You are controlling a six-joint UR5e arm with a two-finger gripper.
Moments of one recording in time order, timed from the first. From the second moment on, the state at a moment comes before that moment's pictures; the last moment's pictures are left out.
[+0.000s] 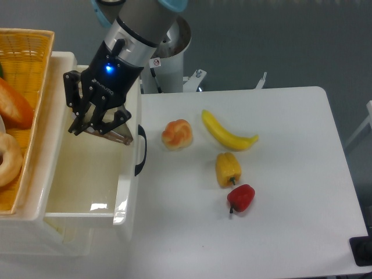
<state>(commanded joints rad) 2.33 -1.66 -1.52 -1.25 0.83 0.70</state>
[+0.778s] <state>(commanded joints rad) 2.41 -1.66 -1.51 -1.23 0.83 0.72</state>
